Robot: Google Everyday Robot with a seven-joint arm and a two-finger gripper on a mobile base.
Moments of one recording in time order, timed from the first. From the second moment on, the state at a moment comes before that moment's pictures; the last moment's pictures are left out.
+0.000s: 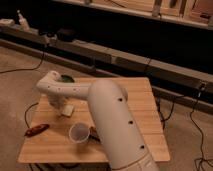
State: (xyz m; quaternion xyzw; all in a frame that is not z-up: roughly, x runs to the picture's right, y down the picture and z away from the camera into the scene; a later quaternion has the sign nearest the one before) arm -0.279 0.143 0.912 -0.06 -0.34 -0.93 0.15
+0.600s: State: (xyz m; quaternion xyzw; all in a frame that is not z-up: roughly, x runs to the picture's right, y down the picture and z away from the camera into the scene) arm -0.288 0.168 0.878 -0.08 -0.35 -0.92 0.12
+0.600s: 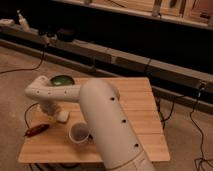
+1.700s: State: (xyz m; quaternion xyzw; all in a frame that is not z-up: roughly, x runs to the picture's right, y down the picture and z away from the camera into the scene) arm -0.208 0.209 0.829 -0.08 -0.31 -0.93 0.20
